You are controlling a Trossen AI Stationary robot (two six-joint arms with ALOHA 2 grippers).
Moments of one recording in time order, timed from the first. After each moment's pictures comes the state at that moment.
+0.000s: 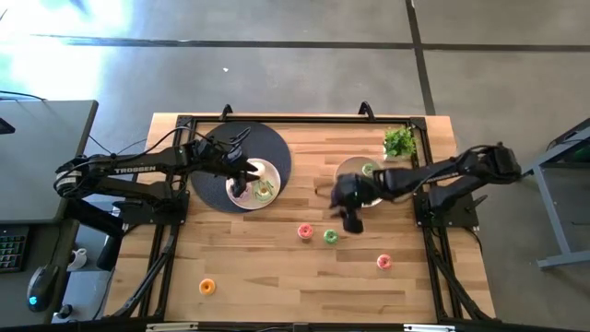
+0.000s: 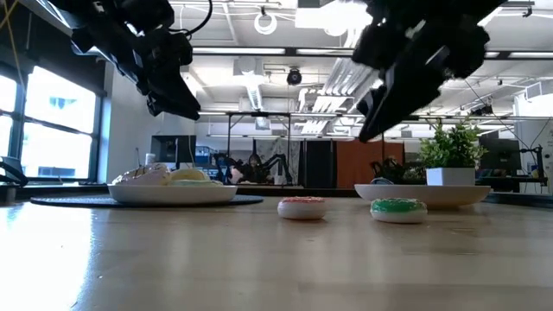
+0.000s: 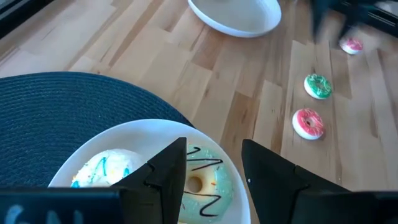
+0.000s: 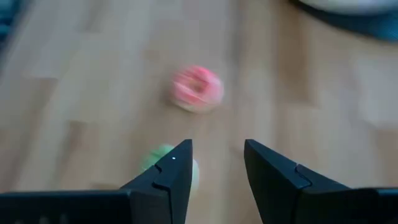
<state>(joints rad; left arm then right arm) 0.33 1.02 0.63 -0.23 0.17 -0.16 0.05 1.41 0.75 -0.16 -0.15 0.08</state>
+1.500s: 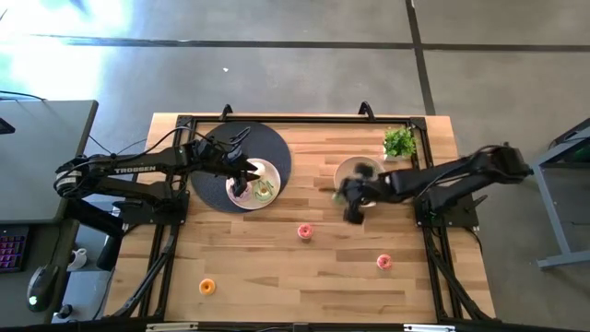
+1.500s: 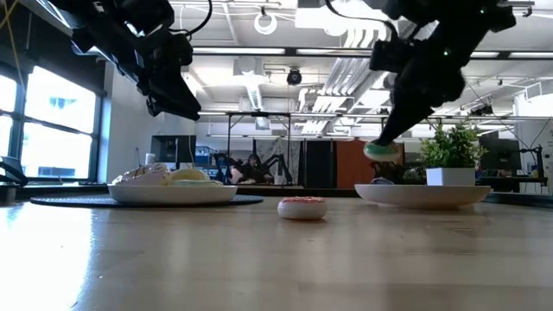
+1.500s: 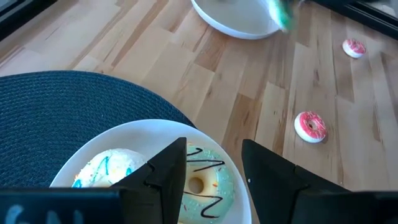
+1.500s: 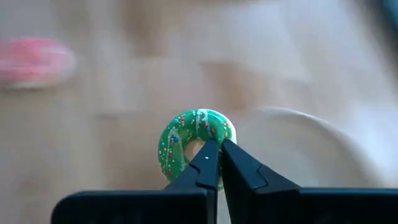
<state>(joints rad) 0.33 1.02 0.63 -0.23 0.16 -0.17 0.06 1.31 0.75 -0.43 0.34 0.24</state>
